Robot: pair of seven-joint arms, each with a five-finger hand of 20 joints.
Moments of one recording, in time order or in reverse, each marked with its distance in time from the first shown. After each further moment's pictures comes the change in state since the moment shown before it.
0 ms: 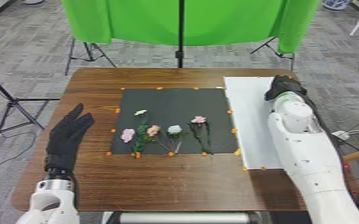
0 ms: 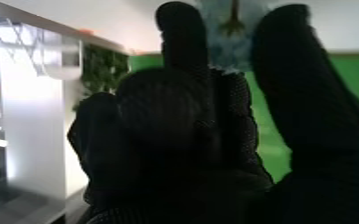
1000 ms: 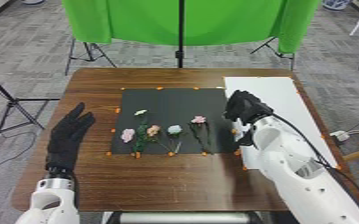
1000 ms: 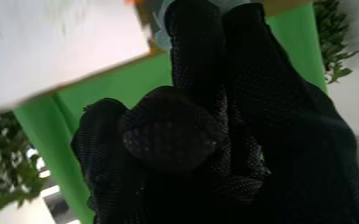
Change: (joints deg) left arm -0.4 0.1 0.1 0.1 0.1 -0.5 -0.3; right arm -18.0 12.7 -14.1 -34.0 31.2 1.7 1.3
